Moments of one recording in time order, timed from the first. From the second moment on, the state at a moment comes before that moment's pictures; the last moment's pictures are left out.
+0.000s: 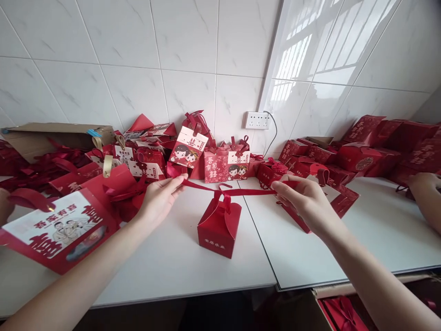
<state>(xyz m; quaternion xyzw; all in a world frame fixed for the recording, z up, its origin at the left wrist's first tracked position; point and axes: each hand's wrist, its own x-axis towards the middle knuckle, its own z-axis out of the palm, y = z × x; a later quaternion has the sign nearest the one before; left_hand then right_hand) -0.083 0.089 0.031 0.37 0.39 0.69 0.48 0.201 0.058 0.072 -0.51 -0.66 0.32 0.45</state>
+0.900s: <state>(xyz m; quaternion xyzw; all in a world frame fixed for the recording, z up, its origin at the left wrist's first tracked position) -0.131 0.089 -0.037 0.46 0.58 0.55 0.39 0.268 0.013 -0.008 -0.66 -0.59 0.32 0.35</state>
